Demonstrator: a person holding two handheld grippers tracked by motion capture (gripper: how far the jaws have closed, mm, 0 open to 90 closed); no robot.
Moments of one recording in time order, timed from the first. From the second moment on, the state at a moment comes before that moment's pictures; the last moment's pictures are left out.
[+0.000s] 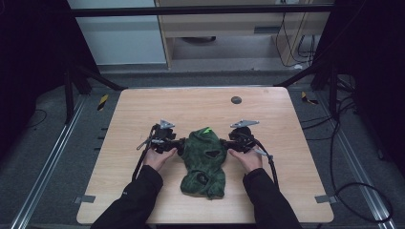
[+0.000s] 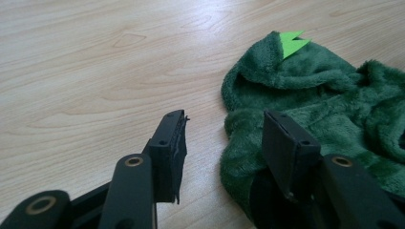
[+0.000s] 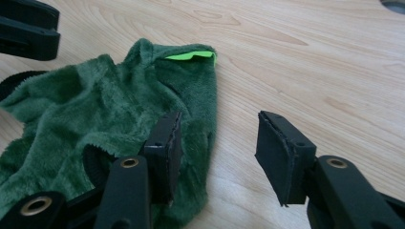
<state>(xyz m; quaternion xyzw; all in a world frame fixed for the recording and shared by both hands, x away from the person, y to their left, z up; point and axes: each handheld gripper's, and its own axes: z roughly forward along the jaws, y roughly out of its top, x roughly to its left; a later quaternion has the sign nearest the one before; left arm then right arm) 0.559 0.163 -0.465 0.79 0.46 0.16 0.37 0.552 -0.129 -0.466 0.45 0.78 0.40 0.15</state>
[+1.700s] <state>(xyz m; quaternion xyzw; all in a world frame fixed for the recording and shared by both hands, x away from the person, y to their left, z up) 0.556 0.148 -0.463 0.82 0.43 0.13 0.36 0.545 -0.117 -0.473 0.44 0.80 0.39 0.13</state>
